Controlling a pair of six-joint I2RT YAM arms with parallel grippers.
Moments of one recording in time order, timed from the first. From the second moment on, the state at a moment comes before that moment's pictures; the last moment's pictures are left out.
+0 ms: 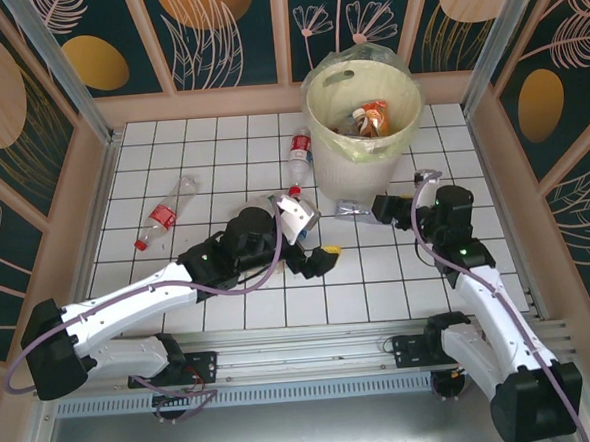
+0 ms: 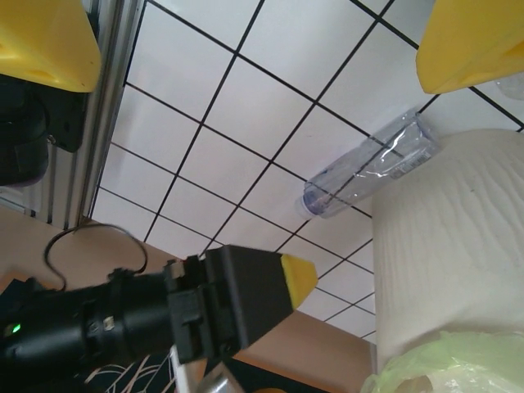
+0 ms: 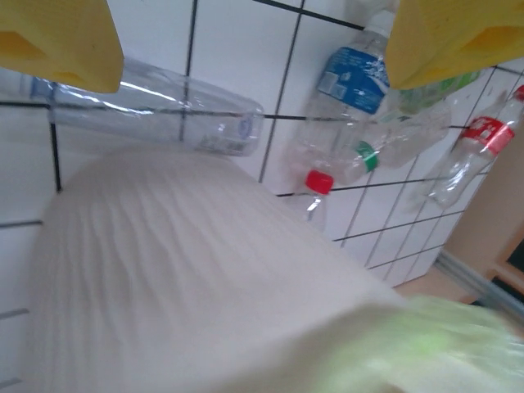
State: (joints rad) left arm -1.03 1.22 0.92 -0.05 0.12 -0.15; right arm 0.12 0.82 0.53 -0.13 -0.36 0.41
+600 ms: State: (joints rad) left arm -1.03 1.22 0.92 -0.05 0.14 -0.16; right arm -0.13 1.20 0.41 0.23 -0.48 0.55
